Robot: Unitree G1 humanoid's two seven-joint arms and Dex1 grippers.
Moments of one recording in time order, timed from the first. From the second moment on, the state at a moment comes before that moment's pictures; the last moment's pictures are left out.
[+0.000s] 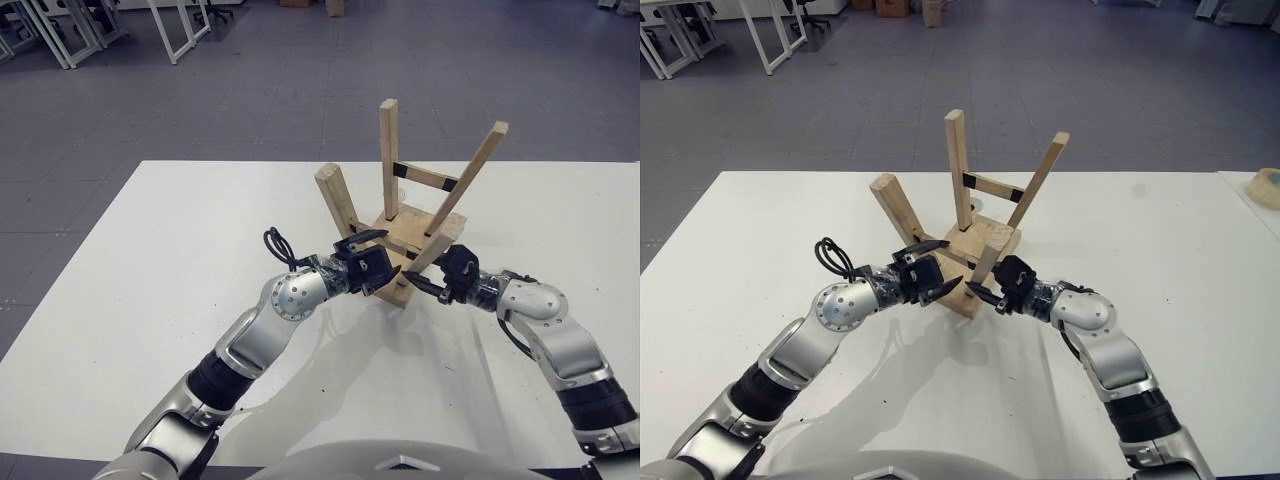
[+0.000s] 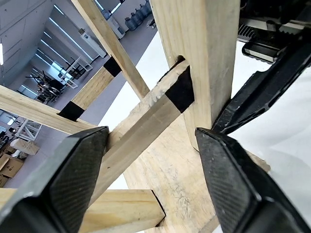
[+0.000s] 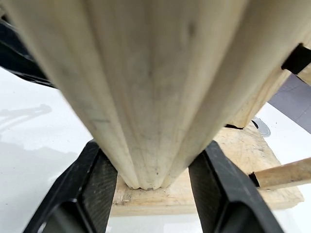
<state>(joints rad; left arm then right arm) -0.31 0.39 -0.54 -0.28 0.18 0.31 -0.49 -0.12 -0.59 0.23 -0.14 0.19 0.21 0.70</state>
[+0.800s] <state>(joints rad) -0.33 0.30 -0.07 -0.44 0.20 -0.01 -0.17 -0.17 -0.56 0.24 -0.38 0.20 0.66 0.56</state>
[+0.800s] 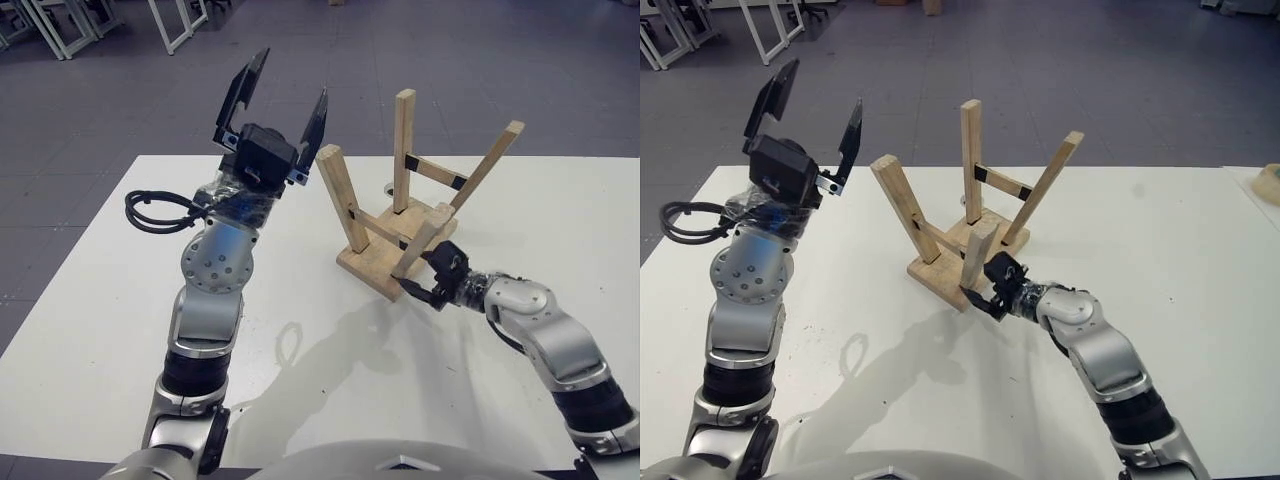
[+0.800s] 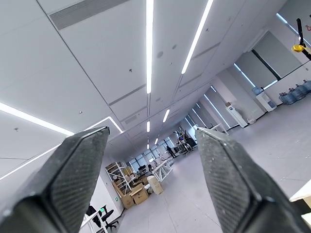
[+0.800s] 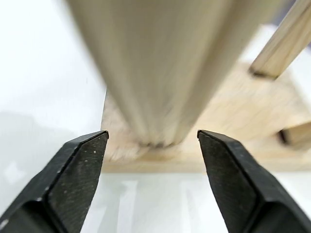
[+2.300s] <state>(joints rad) -0.58 0.31 0.01 -0.18 -0.56 0.70 -0.37 -0.70 -0.42 -0.25 -0.42 0.66 0.83 0.30</state>
